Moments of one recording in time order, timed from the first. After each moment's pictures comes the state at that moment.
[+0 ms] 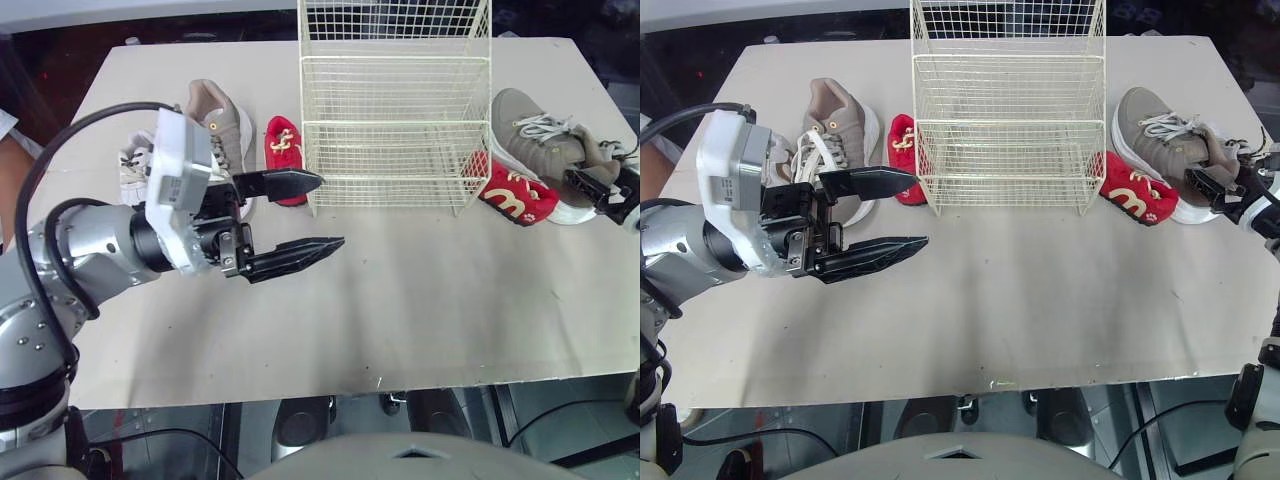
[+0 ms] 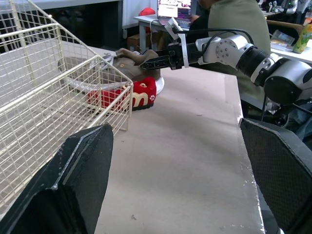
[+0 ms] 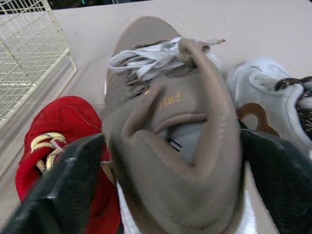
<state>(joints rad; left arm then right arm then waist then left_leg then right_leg) -0.29 0.97 0.30 -0.66 -1.23 0.78 -0.71 -0.48 -0.74 -0.46 0.44 0.40 0.49 0.74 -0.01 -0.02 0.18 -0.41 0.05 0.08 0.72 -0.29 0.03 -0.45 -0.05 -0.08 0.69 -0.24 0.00</state>
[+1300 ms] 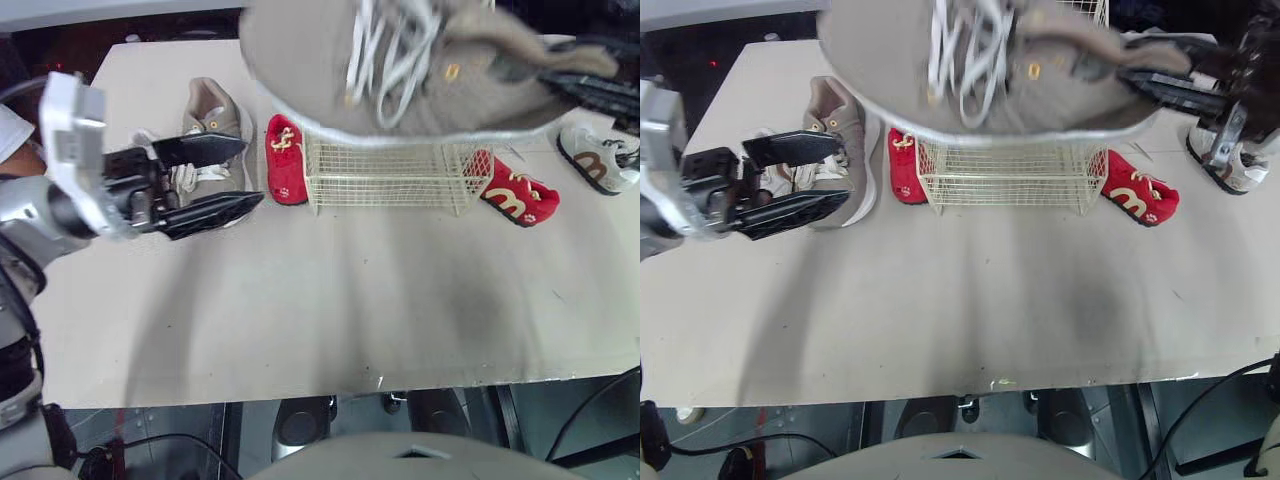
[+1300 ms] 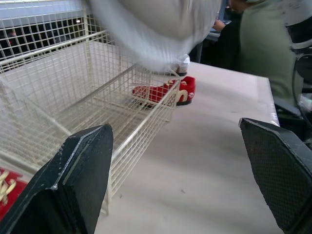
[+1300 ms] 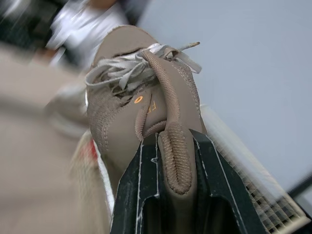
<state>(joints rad) -0.28 1.04 0.47 -0.33 -1.07 0.72 -1.10 -0.64 -0.97 -0.27 -0.26 0.67 0.30 1.16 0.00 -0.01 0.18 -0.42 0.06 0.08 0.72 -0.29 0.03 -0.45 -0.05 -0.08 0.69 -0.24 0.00</state>
